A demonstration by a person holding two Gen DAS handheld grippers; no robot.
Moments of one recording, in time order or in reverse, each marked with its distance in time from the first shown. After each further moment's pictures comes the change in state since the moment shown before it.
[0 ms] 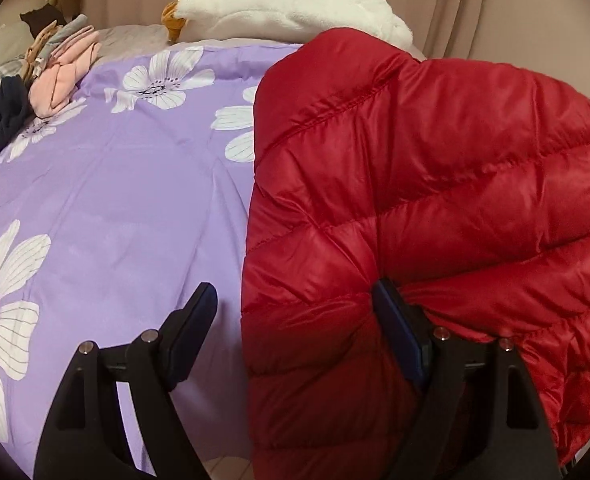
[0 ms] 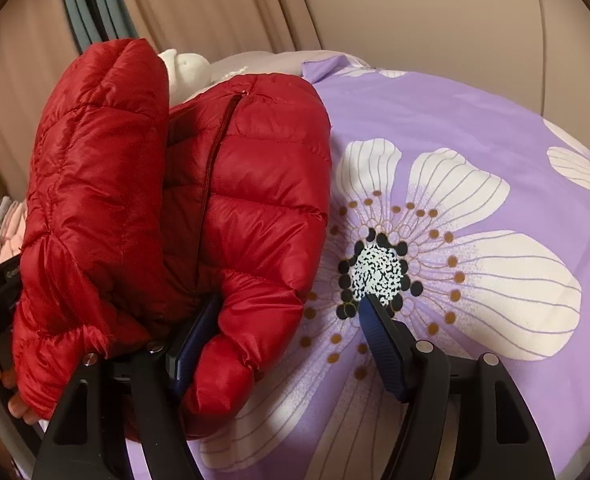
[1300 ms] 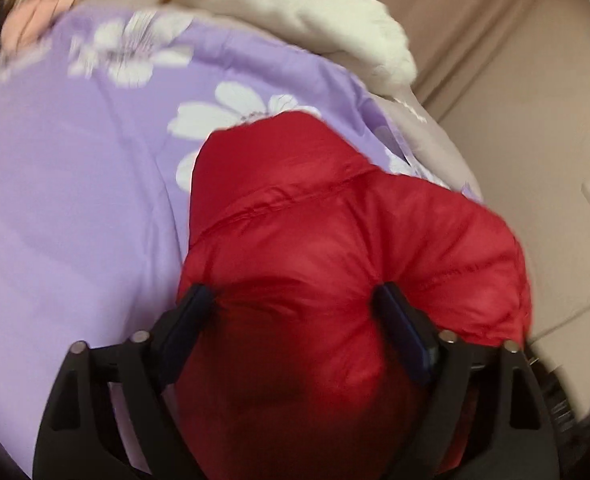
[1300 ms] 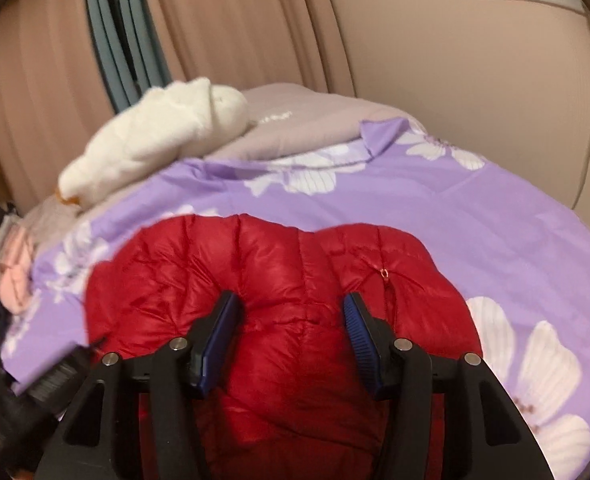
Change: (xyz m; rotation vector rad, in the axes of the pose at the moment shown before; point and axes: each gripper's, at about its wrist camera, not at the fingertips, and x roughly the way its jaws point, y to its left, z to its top) left arm 0.054 0.033 0.052 -0.280 0.039 -0.295; right arm 0.038 0.078 0.101 -0.076 -0.100 0.020
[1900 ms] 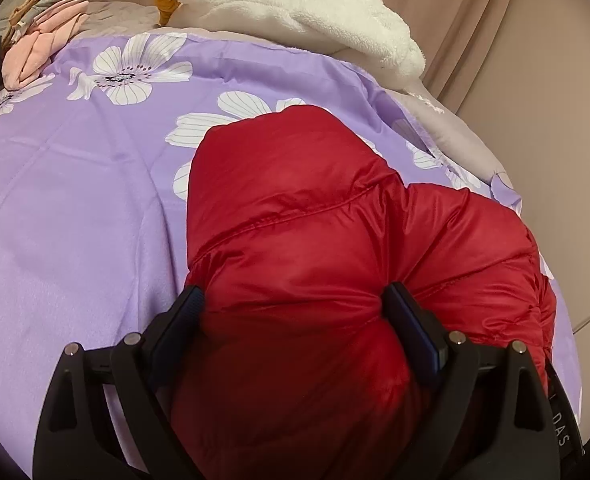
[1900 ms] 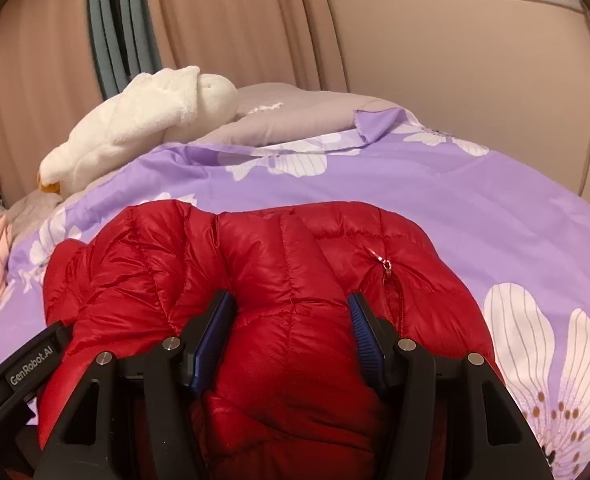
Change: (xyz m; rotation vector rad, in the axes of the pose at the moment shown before) left arm 0.023 -0.014 -0.012 0.136 -0.070 0.146; right arm 0.028 0.000 -0.018 -0.022 -0.035 -0.047
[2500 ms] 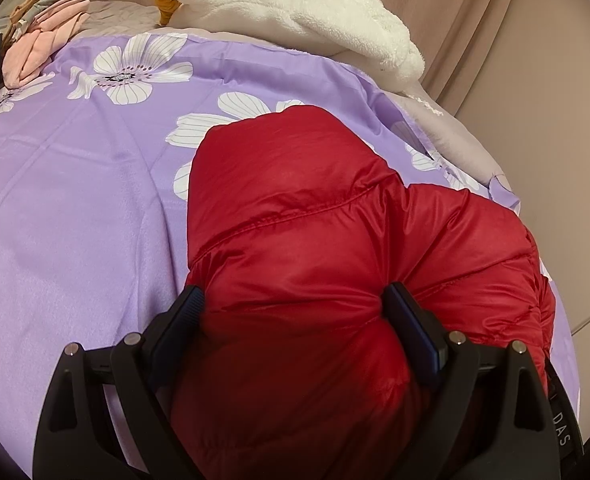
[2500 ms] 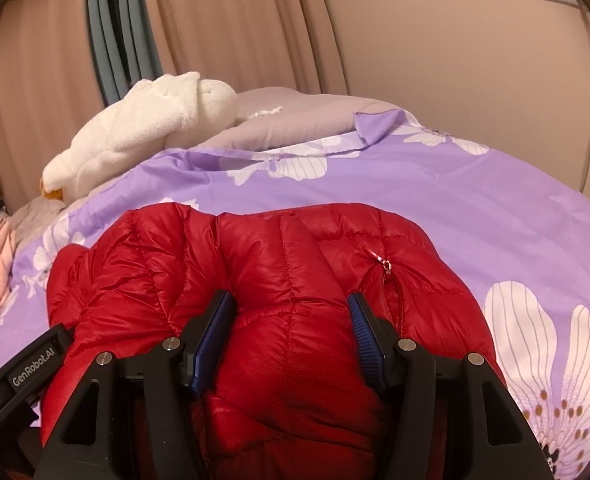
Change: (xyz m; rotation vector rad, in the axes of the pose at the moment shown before) left arm 0.000 -0.002 0.000 -0.003 -0.003 -0.005; right arm 0.003 -0.004 0.001 0.018 -0.010 0.017
